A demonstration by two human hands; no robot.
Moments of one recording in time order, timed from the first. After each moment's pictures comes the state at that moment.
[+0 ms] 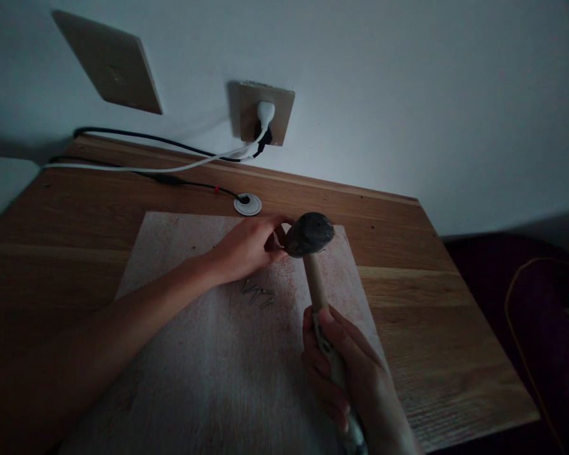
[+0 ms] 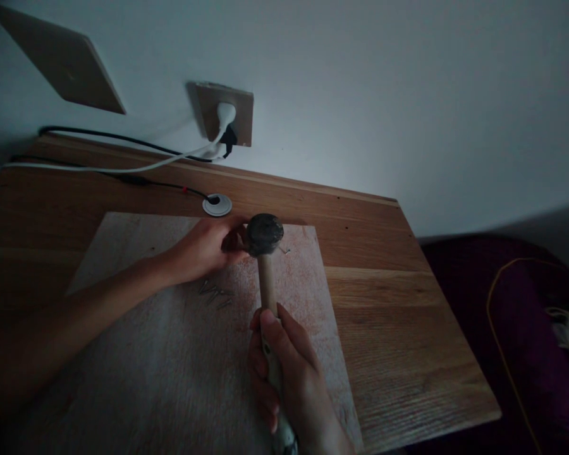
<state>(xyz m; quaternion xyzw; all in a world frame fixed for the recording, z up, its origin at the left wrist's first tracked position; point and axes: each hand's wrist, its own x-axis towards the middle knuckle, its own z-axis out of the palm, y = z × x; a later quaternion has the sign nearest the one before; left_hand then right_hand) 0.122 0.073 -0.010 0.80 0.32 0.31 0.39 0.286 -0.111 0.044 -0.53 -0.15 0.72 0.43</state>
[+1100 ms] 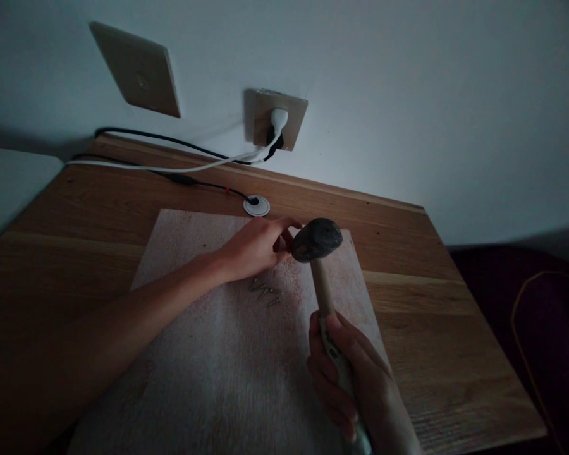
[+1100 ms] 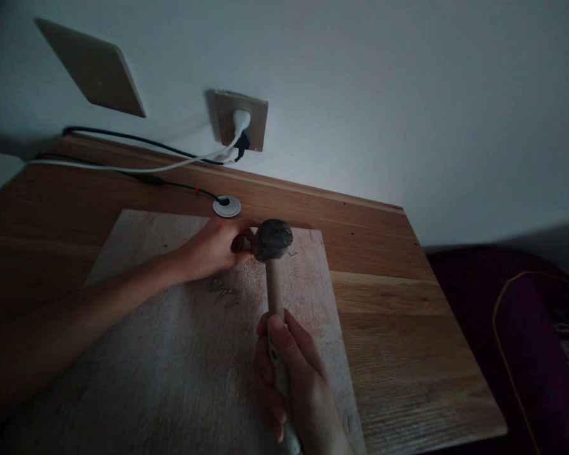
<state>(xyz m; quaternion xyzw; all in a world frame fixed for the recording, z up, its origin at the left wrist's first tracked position) 0.122 0.071 -0.010 0.80 0.32 0.30 0.41 0.282 -0.119 0.047 -0.53 -0.14 0.71 0.44</state>
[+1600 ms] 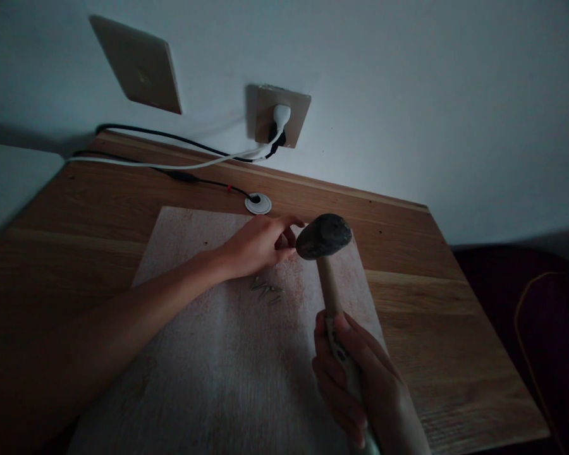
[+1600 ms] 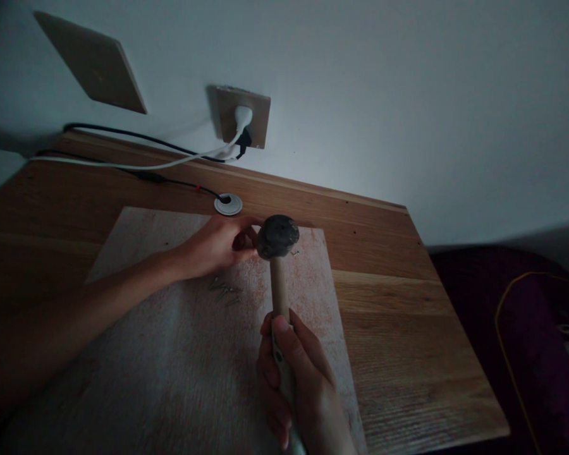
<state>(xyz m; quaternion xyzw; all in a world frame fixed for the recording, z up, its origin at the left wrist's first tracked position) 0.121 0.072 -0.013 0.80 0.32 0.30 0.41 0.282 -0.120 0.052 -0.54 -0.13 0.70 0.44</state>
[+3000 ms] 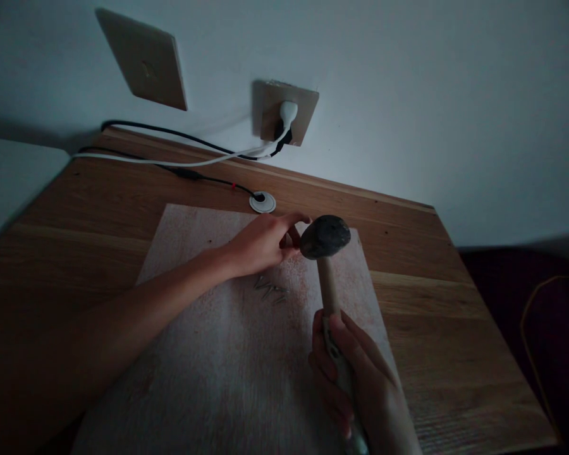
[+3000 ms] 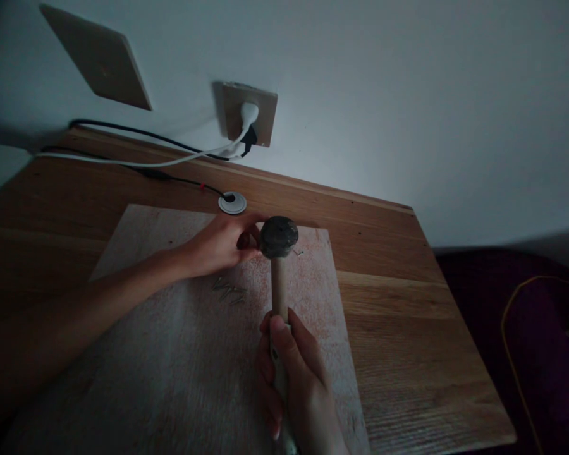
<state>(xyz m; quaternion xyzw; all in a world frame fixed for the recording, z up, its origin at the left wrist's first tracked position) 0.121 0.072 -0.010 0.81 0.31 0.30 0.41 0.271 -0.119 0.048 -0.59 -0.16 0.66 0.43</state>
